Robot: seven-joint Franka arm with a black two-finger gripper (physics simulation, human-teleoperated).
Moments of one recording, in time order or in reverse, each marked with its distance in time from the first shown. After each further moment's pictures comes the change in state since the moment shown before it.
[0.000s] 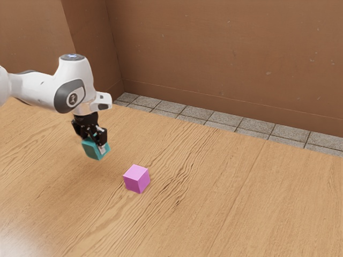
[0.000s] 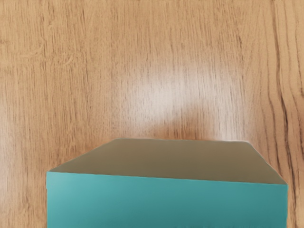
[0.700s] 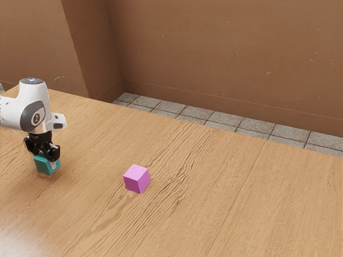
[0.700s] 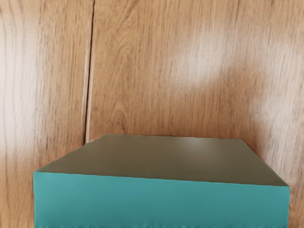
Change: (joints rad) arm 0.001 0.117 0.320 -0.029 0.070 0.102 0.094
